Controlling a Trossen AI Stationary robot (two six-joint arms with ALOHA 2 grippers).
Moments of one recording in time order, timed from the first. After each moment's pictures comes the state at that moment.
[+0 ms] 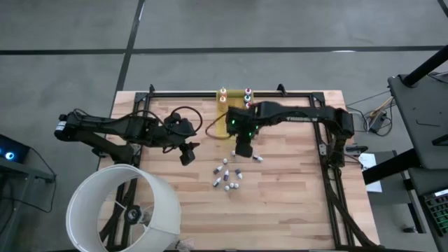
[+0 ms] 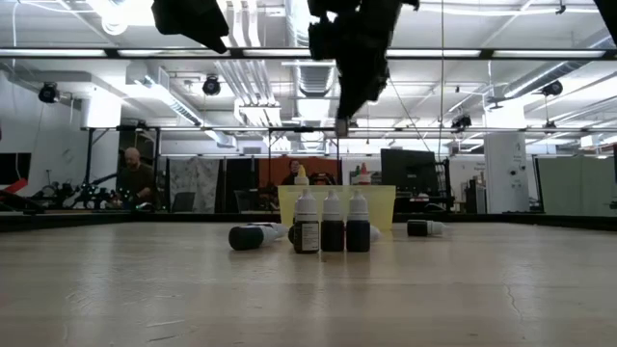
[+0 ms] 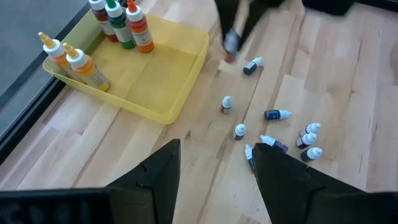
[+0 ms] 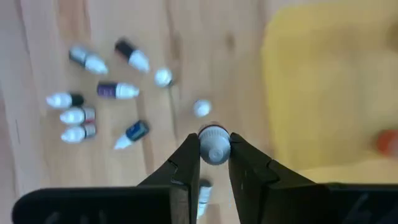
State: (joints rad) left arm -0.13 1.19 1.24 -0.85 -0.36 -0.40; right arm -0.15 1.86 1.70 -1.05 -0.08 0.05
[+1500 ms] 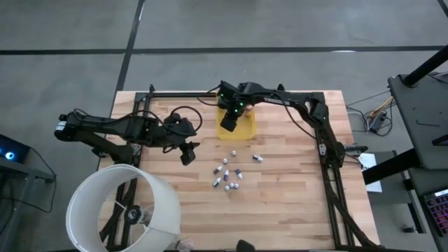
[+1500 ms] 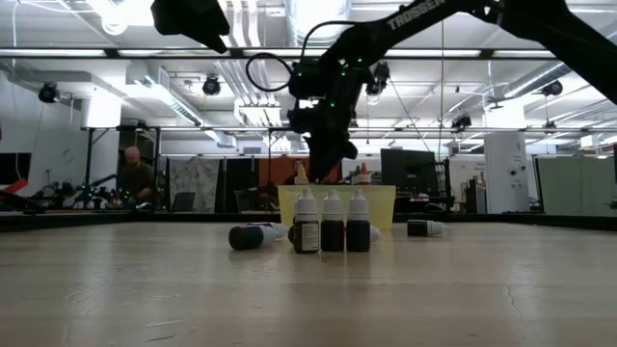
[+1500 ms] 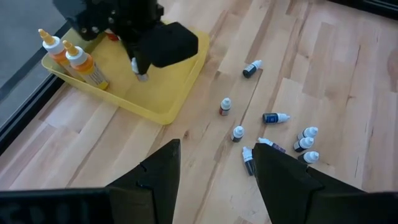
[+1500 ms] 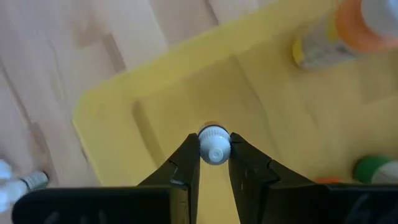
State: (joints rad) left arm -0.12 1.19 1.24 -0.84 -0.36 -0.43; right arm -0.42 2.18 1.89 -0.93 -0.13 0.05
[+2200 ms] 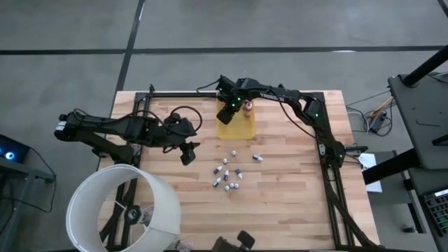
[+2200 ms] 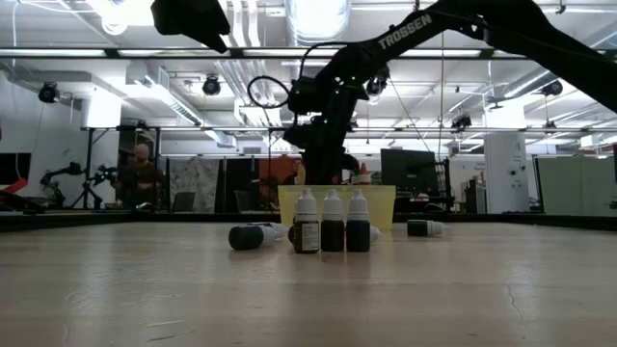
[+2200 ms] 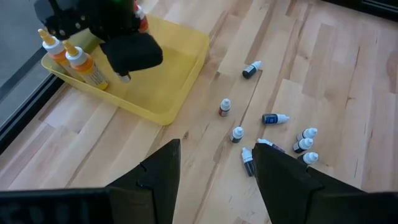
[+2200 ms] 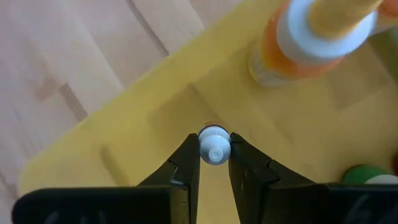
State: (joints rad) left arm -0.12 1.19 1.24 -0.84 -0.37 -0.43; right arm -0.48 2.28 1.98 -0.92 -0.13 0.18
